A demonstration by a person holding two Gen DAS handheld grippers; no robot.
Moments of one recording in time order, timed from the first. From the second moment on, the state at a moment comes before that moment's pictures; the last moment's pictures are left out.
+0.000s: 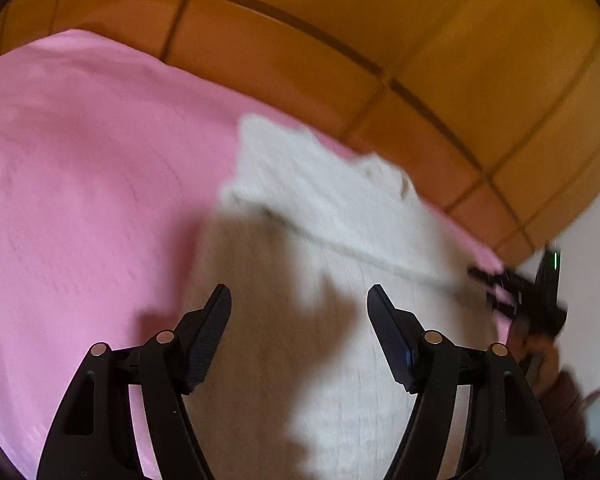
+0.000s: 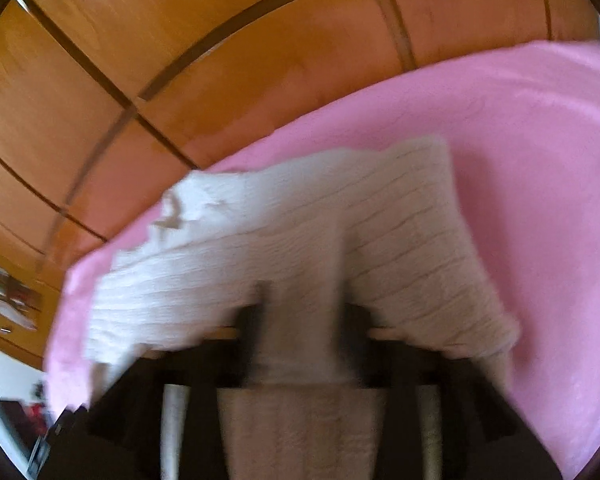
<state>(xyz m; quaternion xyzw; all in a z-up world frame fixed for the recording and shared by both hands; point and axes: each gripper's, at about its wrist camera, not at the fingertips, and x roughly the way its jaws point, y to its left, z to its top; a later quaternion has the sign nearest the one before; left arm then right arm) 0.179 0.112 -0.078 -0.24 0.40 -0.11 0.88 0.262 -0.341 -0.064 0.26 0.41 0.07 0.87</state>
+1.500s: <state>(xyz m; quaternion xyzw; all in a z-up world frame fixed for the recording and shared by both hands) 0.263 0.030 -0.075 -0.04 0.39 -0.04 0.92 0.244 -0.259 -0.035 0.06 0.37 0.06 0.93</state>
